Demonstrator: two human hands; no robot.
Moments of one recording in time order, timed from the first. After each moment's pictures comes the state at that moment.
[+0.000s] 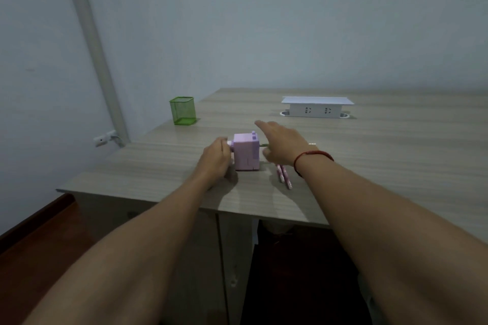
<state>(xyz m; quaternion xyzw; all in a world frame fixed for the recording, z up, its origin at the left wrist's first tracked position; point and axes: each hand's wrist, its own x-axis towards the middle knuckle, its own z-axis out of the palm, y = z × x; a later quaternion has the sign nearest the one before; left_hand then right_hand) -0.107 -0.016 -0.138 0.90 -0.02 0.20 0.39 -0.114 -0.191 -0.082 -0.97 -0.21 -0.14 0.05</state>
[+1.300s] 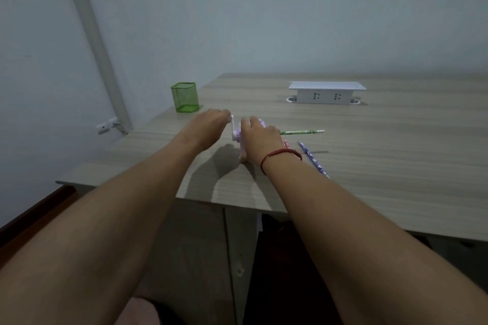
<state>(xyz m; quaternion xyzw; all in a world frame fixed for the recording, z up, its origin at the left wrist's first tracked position) -0.079 0.026 -0.094 0.94 -0.22 0.26 0.01 -0.104 -0.121 -0.109 -0.98 -0.14 -0.14 -0.01</state>
